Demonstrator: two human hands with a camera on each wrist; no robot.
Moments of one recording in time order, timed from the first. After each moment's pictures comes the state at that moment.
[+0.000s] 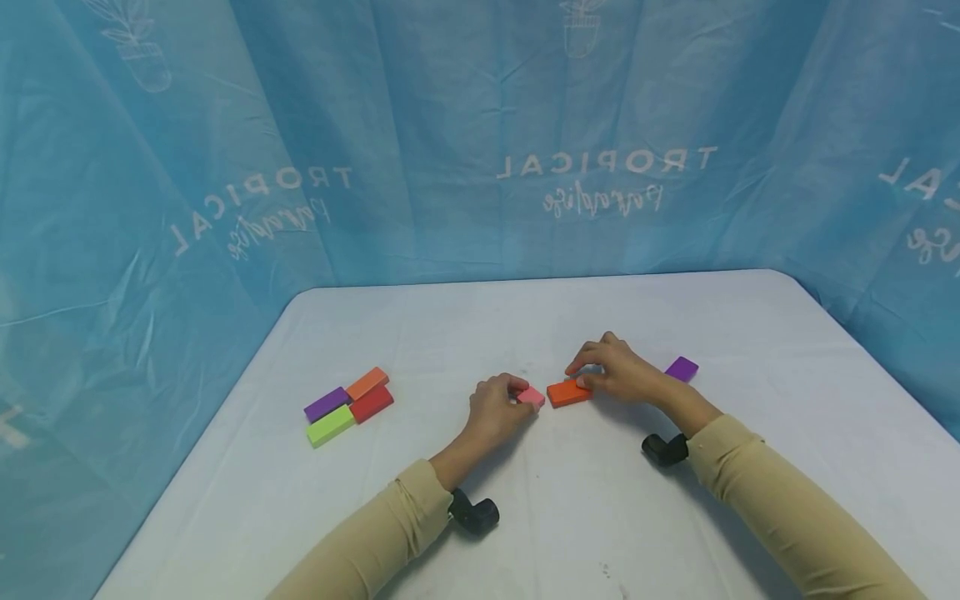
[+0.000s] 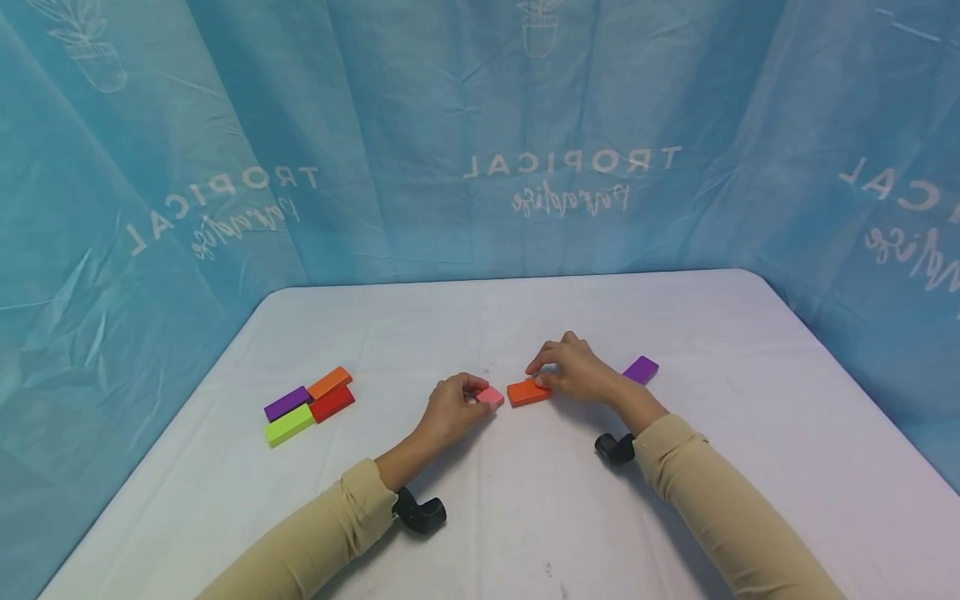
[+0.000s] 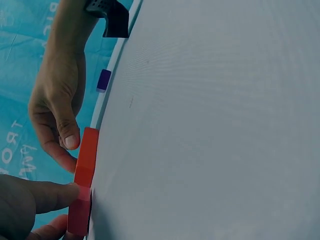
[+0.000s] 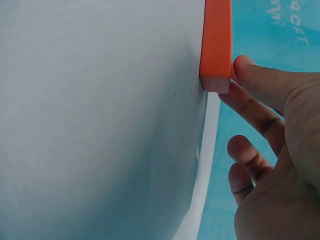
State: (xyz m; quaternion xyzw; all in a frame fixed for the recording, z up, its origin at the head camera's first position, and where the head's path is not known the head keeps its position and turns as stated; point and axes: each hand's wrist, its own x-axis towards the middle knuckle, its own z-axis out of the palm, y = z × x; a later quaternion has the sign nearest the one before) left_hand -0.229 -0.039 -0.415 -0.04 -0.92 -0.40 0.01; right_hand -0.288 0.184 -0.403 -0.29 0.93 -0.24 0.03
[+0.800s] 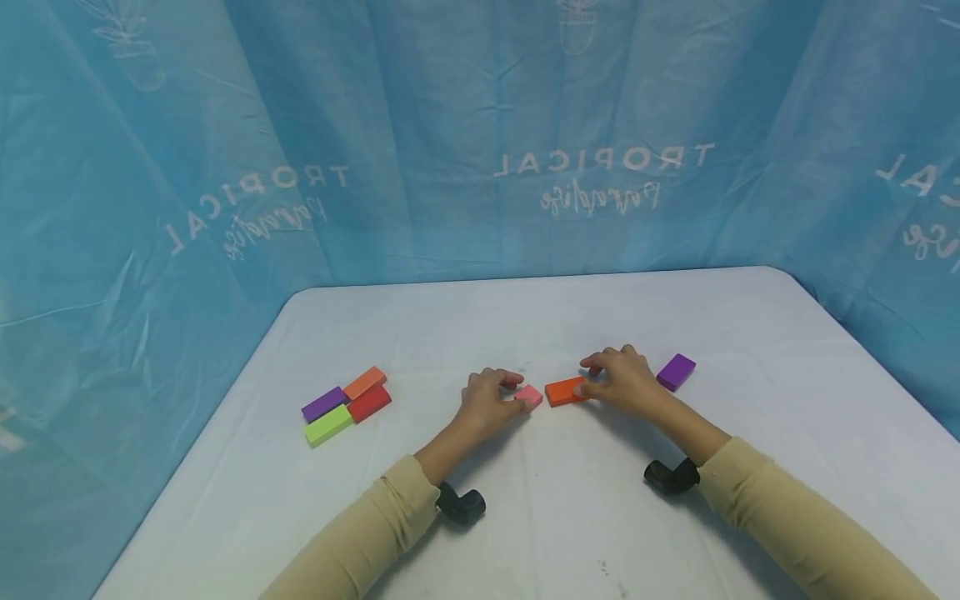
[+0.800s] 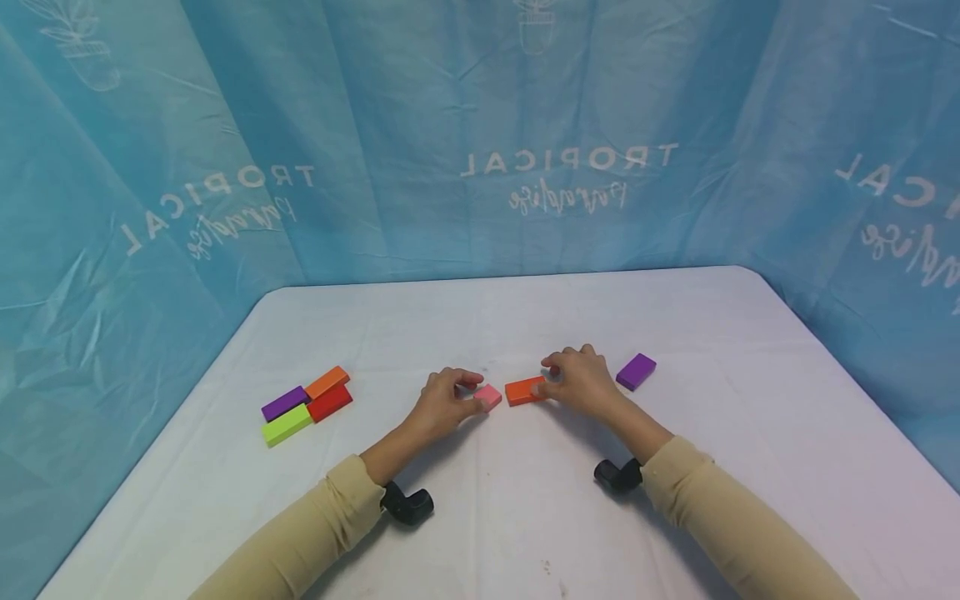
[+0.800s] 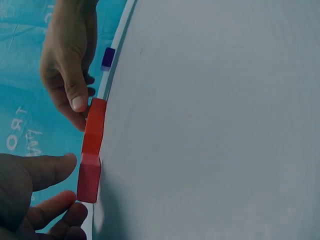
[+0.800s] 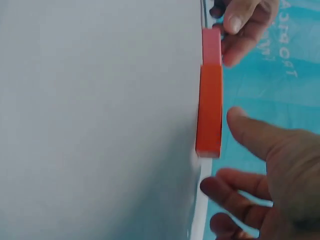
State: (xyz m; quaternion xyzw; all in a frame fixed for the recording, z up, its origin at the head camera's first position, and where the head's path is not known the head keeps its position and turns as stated) left_hand -0.237 -0.053 -0.414 -0.07 -0.92 -0.39 -0.03; right_hand -0.260 0.179 -0.404 -0.15 0.96 -0.23 0.00
